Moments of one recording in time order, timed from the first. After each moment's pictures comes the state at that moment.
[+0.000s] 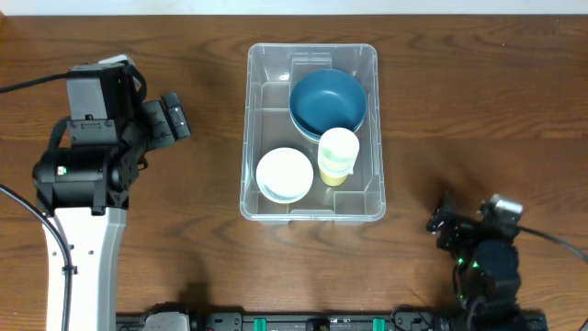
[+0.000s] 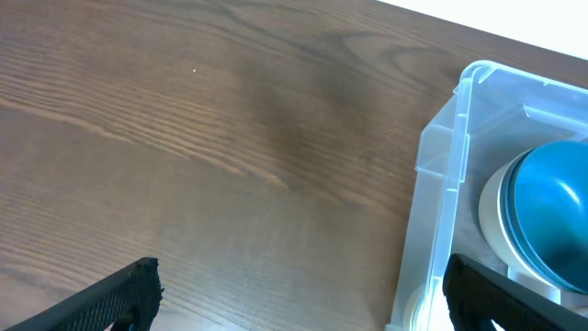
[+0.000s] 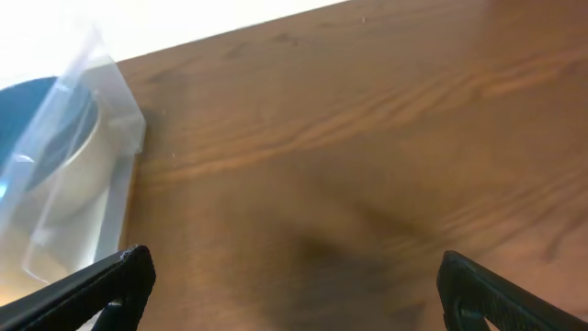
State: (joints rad) left arm 0.01 1.24 1.43 -1.02 -0.09 -0.25; right arm 0.16 0.12 0.22 -0.50 0.30 0.35
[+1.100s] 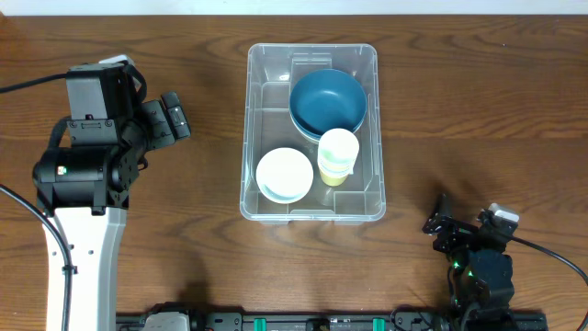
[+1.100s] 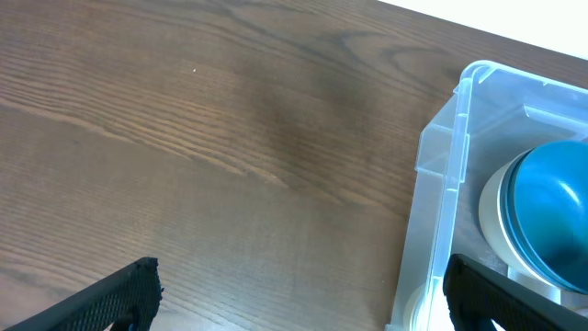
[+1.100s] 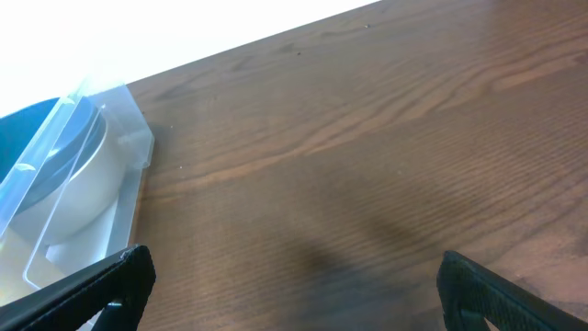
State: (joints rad) left arm 0.01 1.24 1.43 -1.02 -0.09 -0.25; right arm 0.16 0.01 0.14 -0.47 0.30 0.39
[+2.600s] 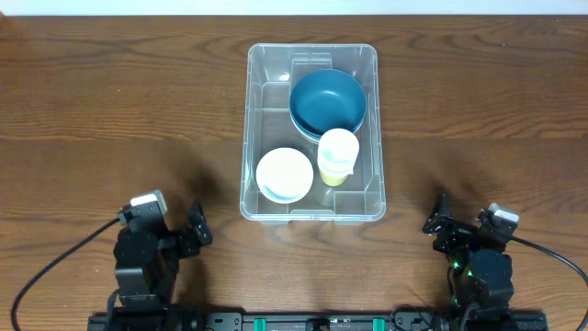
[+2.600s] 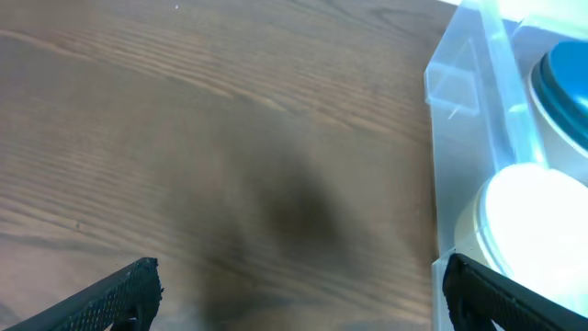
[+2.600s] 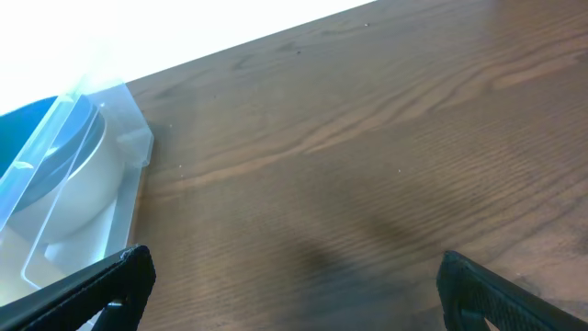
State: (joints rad) left arm 0.01 0.26 0.38 -0.67 -0.04 -0.25; right arm 0.16 0.01 0.14 -0.47 0.30 0.39
